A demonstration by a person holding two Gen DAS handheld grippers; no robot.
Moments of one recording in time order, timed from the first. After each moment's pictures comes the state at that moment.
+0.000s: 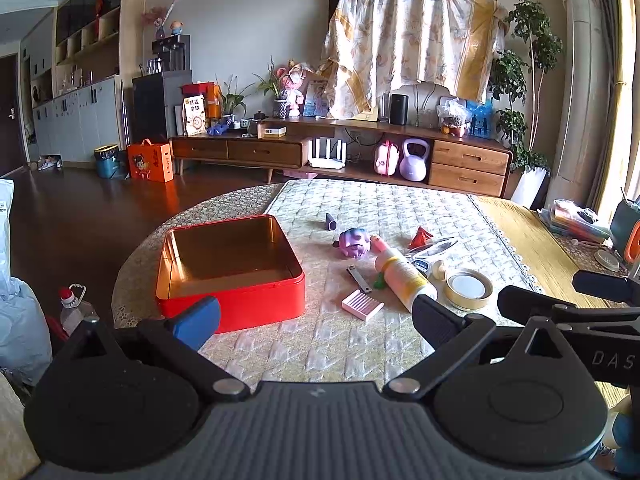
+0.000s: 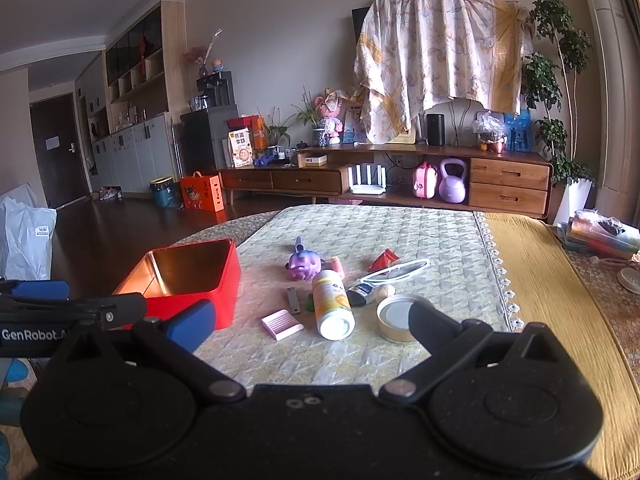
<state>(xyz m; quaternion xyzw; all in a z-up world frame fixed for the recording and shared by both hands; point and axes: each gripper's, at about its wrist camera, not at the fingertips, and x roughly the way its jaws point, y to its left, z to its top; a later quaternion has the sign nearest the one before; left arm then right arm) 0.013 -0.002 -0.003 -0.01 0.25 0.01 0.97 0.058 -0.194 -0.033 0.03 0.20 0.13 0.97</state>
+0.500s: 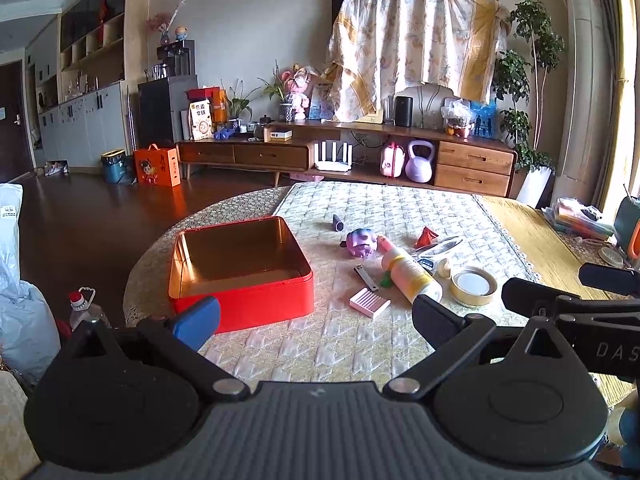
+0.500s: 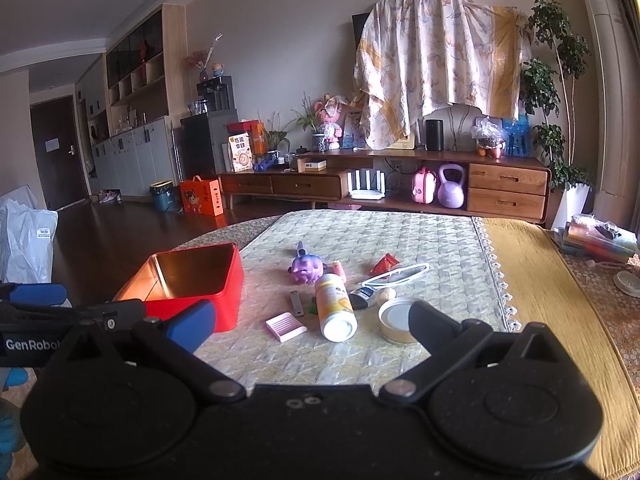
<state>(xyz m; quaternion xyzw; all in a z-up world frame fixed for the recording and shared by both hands) 0.001 -0.004 -0.001 0.00 0.25 0.02 0.97 0.045 -0.189 -0.027 0.03 0.19 0.13 0.97</state>
